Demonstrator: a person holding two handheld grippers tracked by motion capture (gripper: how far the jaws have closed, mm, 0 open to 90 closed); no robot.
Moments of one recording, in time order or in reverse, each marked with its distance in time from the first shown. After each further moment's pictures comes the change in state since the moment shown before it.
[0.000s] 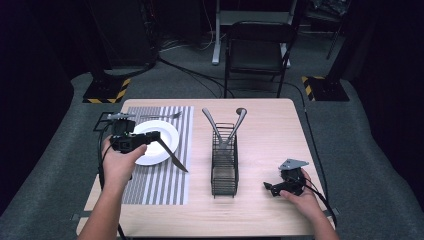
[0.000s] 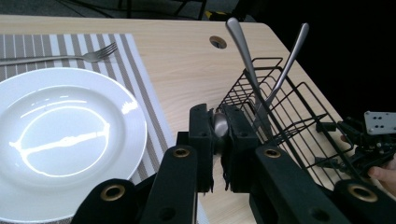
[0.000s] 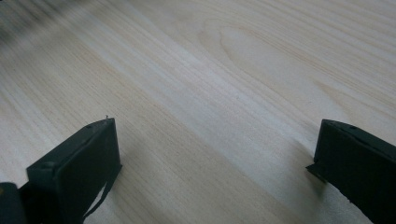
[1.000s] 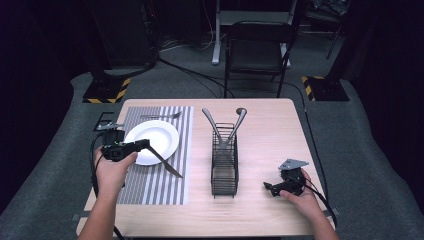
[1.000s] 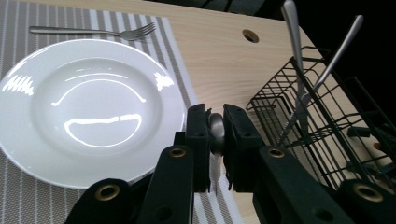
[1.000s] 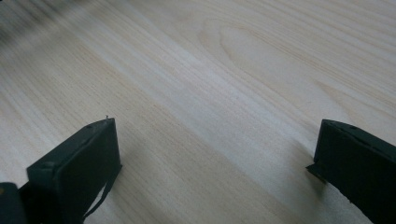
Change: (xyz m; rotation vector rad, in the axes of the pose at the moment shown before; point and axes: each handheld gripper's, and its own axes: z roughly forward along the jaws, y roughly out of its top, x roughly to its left) left arm 0.038 -0.028 0.000 -0.012 0.064 -0.076; right arm 0.001 0.000 0.000 0.008 0.006 0.012
